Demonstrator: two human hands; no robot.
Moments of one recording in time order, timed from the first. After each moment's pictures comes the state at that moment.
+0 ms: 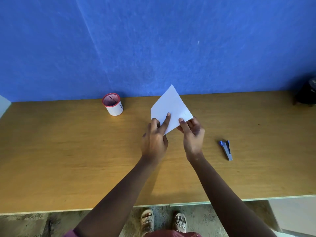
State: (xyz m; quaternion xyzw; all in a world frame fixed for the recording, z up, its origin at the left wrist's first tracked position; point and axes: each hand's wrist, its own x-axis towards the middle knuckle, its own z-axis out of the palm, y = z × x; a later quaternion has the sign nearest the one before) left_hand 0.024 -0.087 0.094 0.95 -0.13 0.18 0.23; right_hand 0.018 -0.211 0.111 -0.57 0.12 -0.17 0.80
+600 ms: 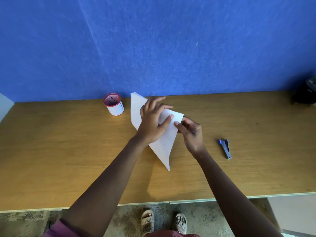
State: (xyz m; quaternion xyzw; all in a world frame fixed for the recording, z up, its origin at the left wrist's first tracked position) left_hand 0.064 -0.073 0.135 0.89 -0.23 0.13 0.37; right_hand 0.015 -0.232 0.104 -0.66 -0.02 -0.08 0.75
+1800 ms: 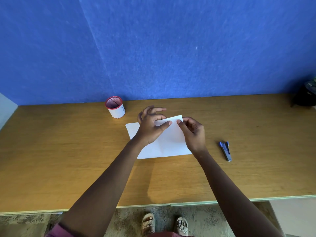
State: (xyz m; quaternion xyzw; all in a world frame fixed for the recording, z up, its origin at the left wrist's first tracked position) left_hand 0.066 -0.063 0.128 0.90 -0.17 0.04 0.41; right_hand 0.014 -0.232 0.113 -0.73 0.04 -0.12 0.68
